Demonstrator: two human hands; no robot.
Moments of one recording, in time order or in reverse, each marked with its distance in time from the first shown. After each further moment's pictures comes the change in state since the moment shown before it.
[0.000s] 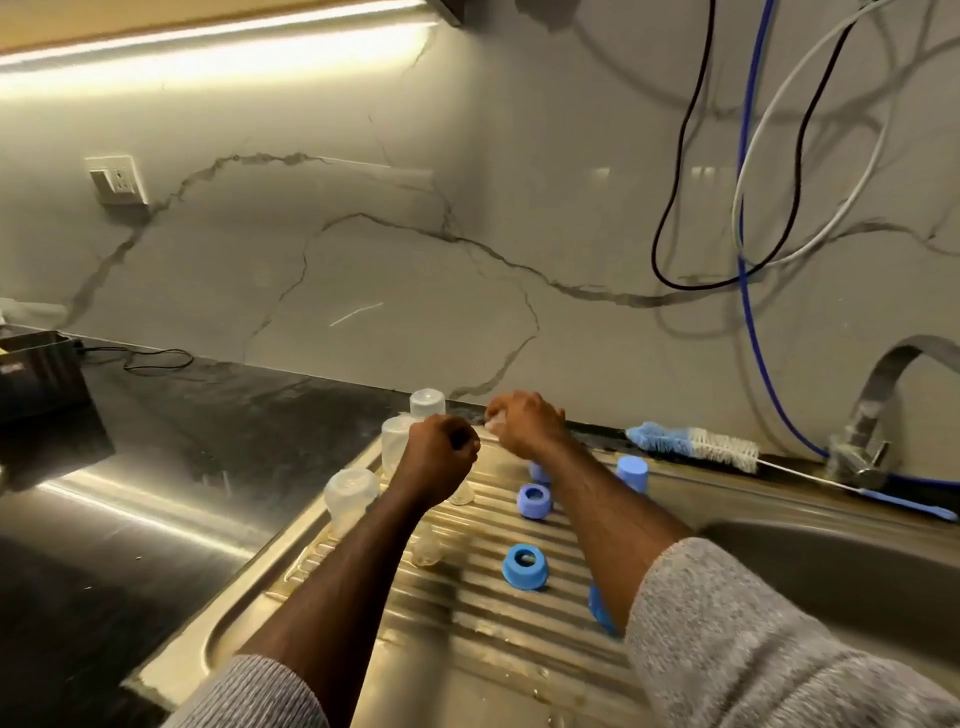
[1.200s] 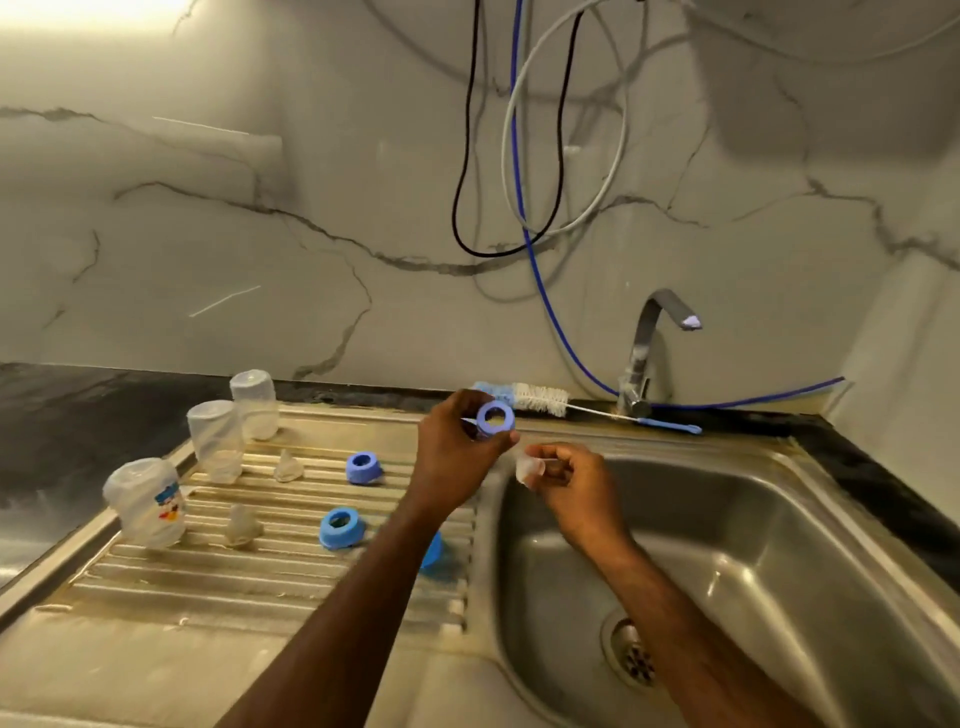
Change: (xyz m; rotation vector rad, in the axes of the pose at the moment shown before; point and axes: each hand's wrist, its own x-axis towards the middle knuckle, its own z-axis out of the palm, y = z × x) left_hand -0.066 0.161 0.151 -0.433 -0.015 0.184; right_hand -0.222 0.186 -0.067 0.819 0.392 0.273
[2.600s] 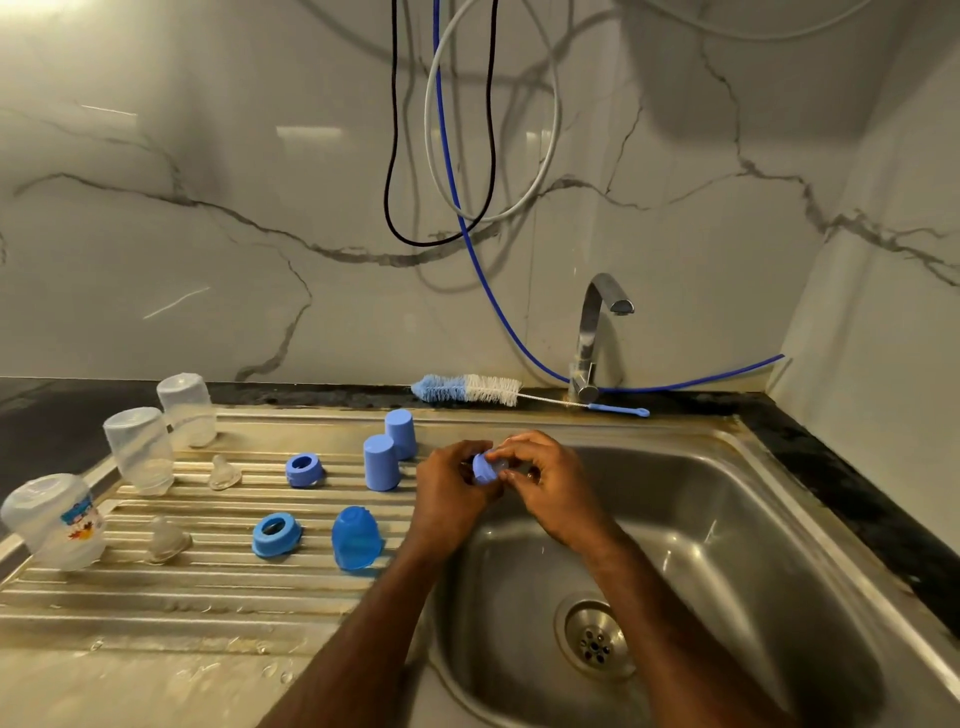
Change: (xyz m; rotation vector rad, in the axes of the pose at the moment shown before) left_hand -0.040 -0.009 0.064 -0.017 -0.181 -0.146; right_hand 0.014 0.024 -0.048 -0.322 -0.160 -0.303
